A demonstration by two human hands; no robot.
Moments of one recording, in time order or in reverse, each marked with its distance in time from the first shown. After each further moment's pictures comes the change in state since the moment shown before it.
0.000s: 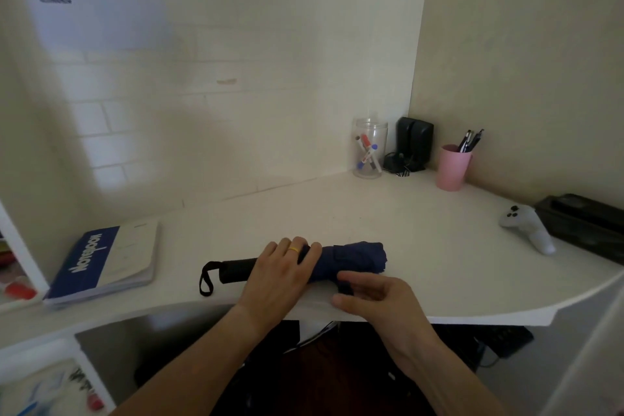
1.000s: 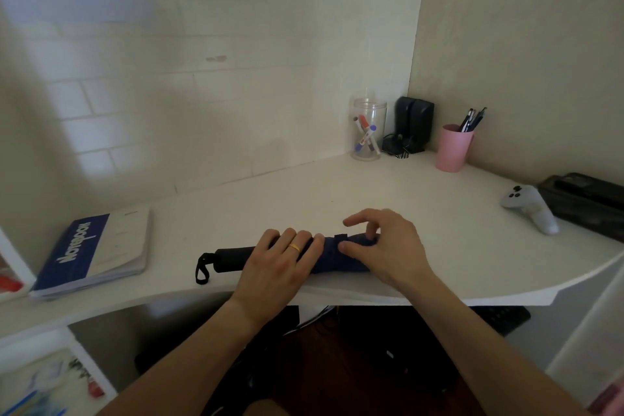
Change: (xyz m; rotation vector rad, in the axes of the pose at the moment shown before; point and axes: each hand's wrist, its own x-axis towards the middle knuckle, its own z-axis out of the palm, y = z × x) left_hand -0.014 -0.002 0.006 0.065 0.245 0.164; right_hand 0.053 -0.034 -0.008 -0.894 0.206 -0.348
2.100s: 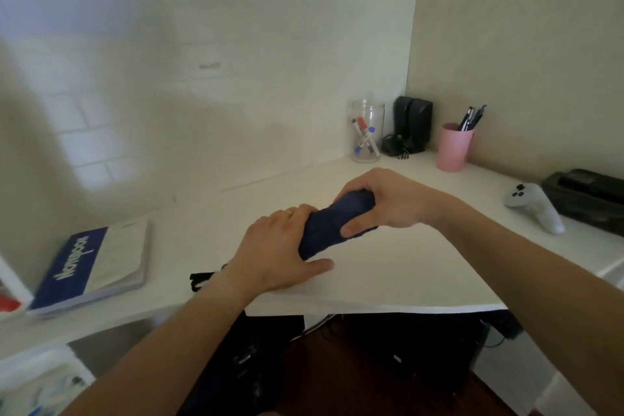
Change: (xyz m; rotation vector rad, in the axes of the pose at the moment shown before) left_hand 0.058 -0.030 -0.036 -0.412 -0.457 -0.366; right_hand 0.080 -0.016 -0.054 -0.054 -0.532 -0.351
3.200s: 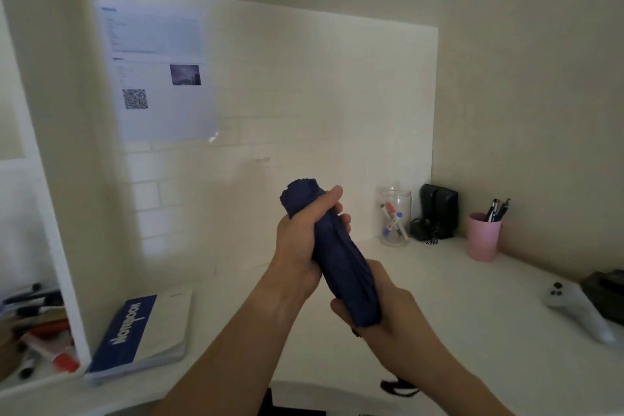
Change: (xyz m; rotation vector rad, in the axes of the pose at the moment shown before) left_hand 0.039 0.047 -0.128 -1.922 0.373 -0.375; right_hand -0.041 -0.088 0.057 0.276 0.456 0.046
